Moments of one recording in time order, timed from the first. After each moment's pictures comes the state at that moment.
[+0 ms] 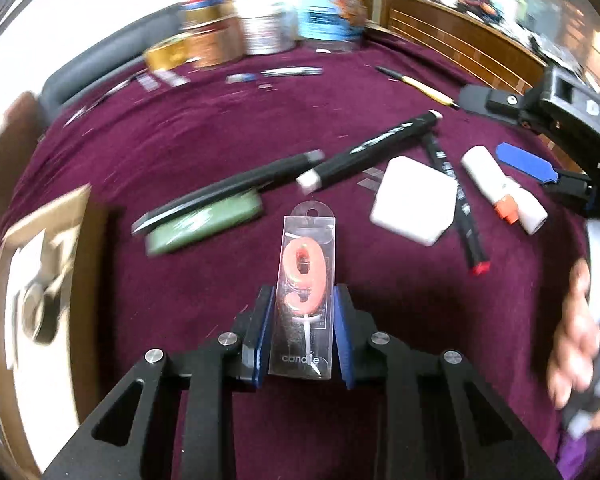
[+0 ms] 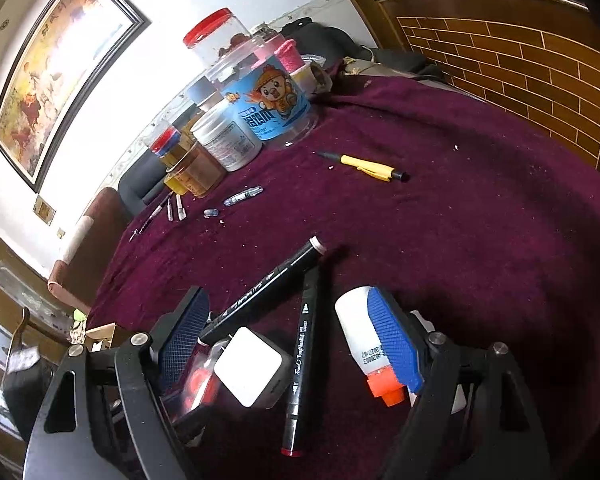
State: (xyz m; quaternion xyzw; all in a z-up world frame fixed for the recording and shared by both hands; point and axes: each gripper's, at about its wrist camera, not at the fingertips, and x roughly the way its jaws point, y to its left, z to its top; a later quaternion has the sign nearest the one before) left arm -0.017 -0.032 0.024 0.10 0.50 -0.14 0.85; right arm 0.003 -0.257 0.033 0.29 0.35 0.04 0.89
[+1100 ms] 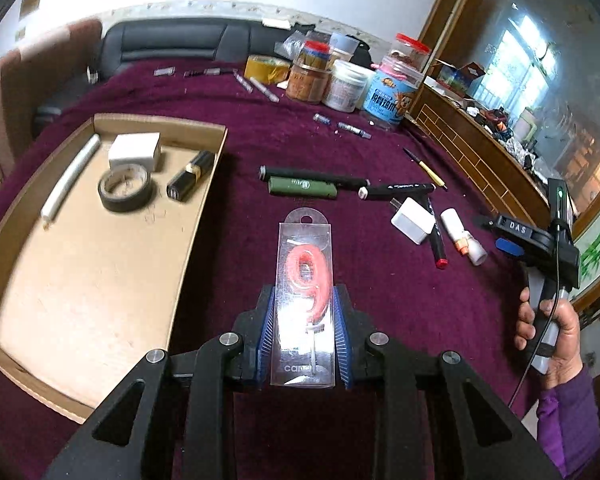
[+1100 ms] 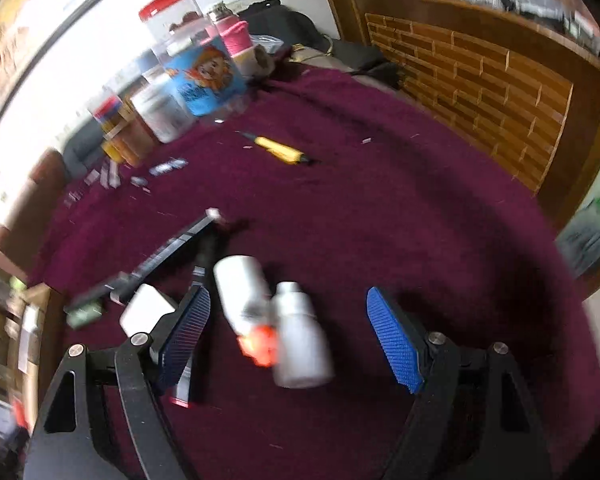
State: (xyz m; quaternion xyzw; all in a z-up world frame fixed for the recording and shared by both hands) left arm -0.106 0.087 0.060 -0.10 0.43 -0.13 0.89; right arm -0.018 -0.288 0.036 0.16 0.43 -0.06 0.89
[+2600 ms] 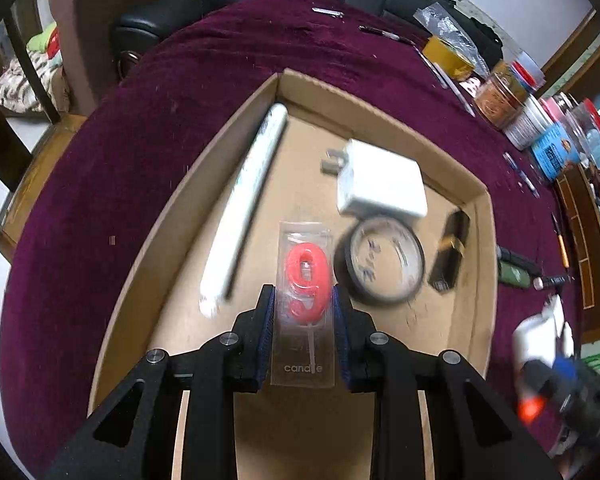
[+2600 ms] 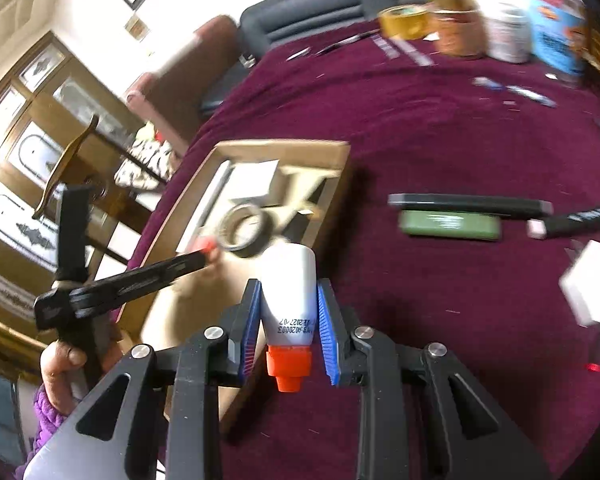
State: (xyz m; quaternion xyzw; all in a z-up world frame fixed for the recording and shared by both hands) left arm 0.017 0.266 0.018 -0.16 0.55 0.02 0.82; right arm -0.005 0.039 0.061 0.10 0.51 0.30 0.80
